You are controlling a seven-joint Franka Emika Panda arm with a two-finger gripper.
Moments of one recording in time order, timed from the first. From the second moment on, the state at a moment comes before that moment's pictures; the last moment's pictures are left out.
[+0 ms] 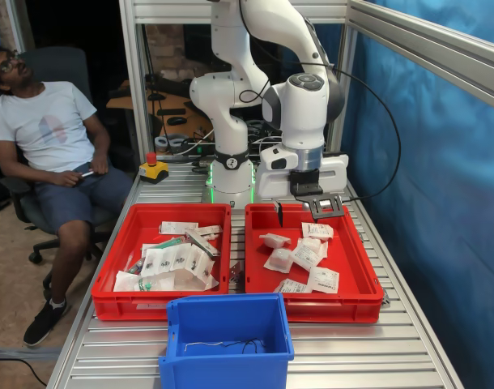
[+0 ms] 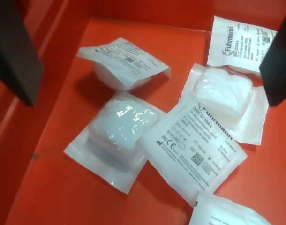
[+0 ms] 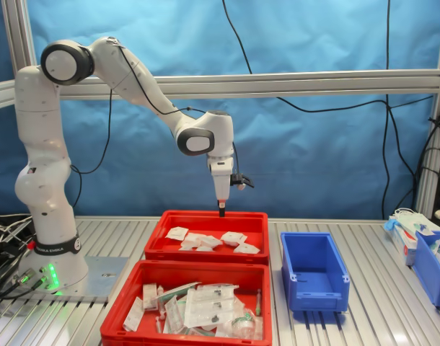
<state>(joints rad) 0.23 0.07 0.07 -2.34 0.00 2.43 0.95</state>
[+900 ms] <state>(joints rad) 0.23 0.19 0.02 -2.34 0.00 2.55 0.95</state>
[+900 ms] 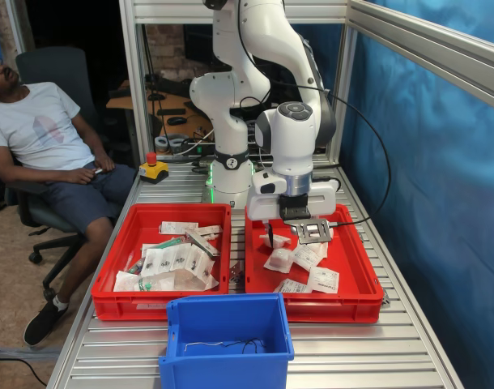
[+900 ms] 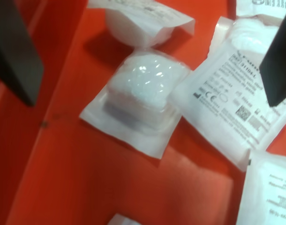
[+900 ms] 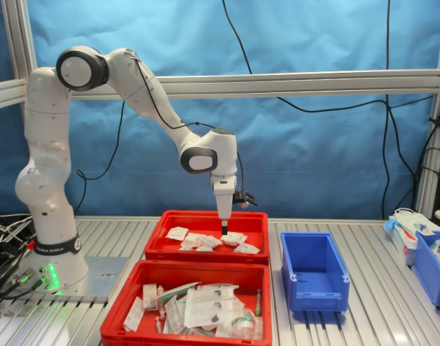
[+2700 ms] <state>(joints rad) 0.23 0.20 0.00 -2.33 0.00 2.59 0.95</state>
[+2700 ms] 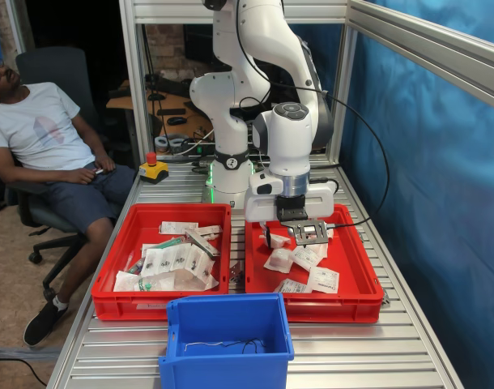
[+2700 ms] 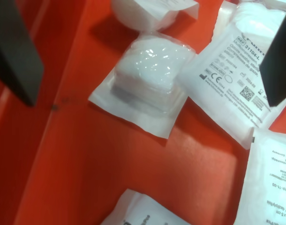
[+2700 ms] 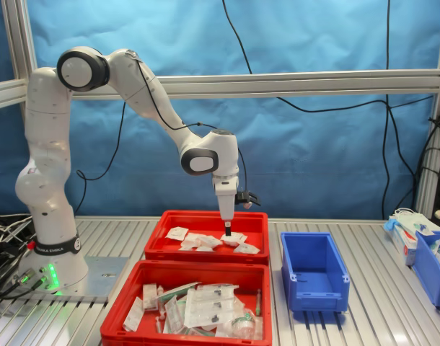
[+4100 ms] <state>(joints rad) 0.33 0.20 0.01 -2.37 0.00 2.59 0.95</state>
